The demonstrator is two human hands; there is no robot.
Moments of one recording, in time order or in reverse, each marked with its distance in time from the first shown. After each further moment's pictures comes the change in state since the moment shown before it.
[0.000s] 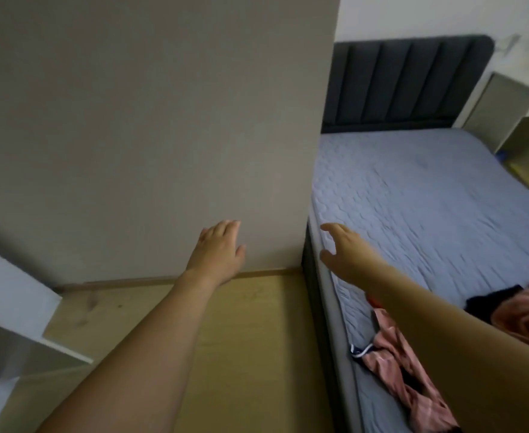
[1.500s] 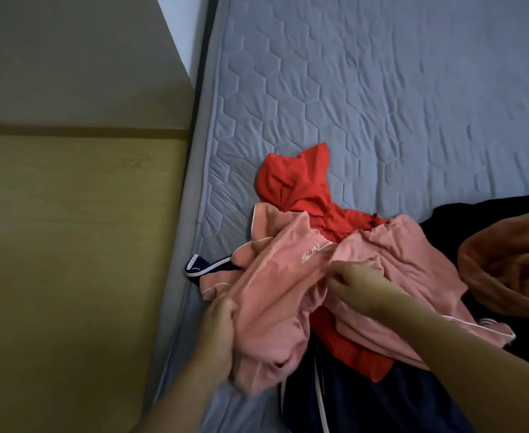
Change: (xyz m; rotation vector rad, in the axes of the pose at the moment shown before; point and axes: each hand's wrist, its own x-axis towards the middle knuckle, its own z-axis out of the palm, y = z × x) left_hand -0.027 0.430 0.639 -1.309 -0.139 -1.127; right_hand 0.018 0.687 0.266 -0.109 -0.556 -0.019
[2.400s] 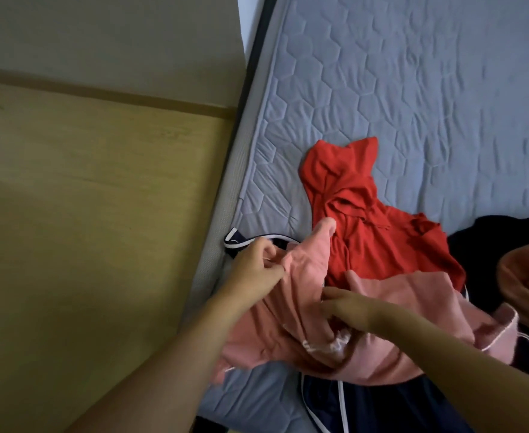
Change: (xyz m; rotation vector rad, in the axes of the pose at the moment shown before) left_hand 0.029 0.038 -0.024 0.500 -0.118 0.259; right_hand -0.016 -0.074 0.047 0.590 -0.569 0.161
